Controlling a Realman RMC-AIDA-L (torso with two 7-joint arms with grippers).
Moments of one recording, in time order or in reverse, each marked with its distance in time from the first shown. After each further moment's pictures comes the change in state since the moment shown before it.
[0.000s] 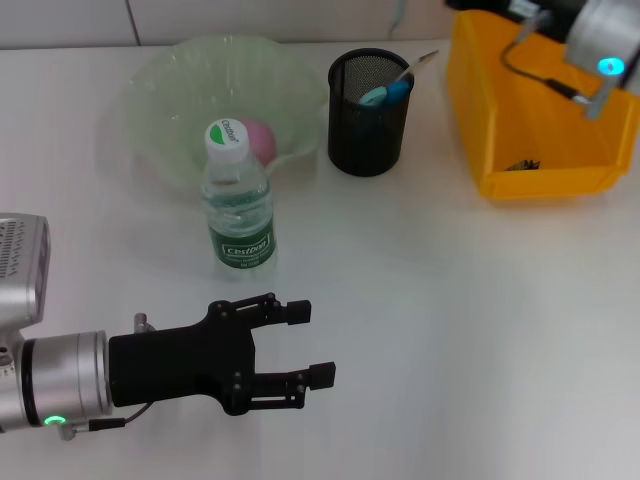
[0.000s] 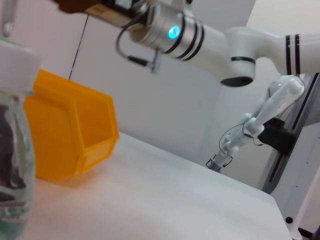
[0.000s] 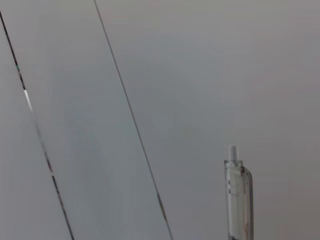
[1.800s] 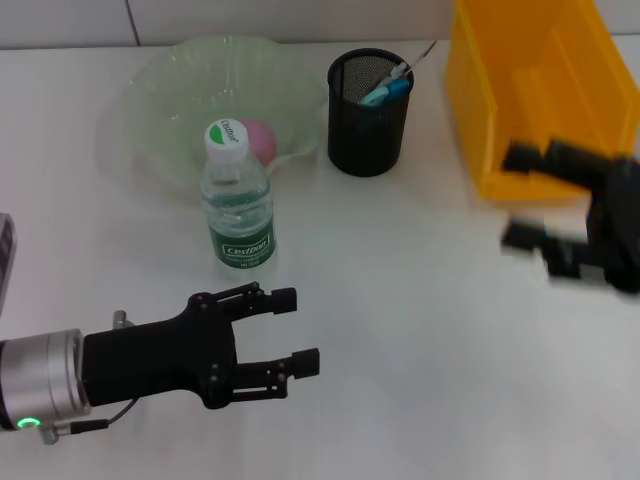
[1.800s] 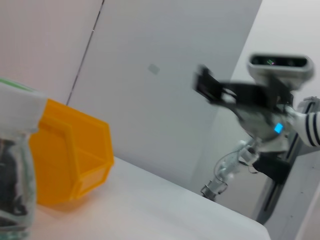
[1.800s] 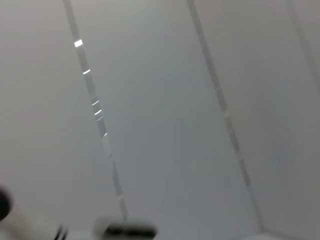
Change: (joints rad) left arm 0.030 0.011 -0.052 0.013 -0.011 0.082 -0.032; right arm -0.397 -0.035 0.103 -0.193 -0.232 -0.858 -0.071
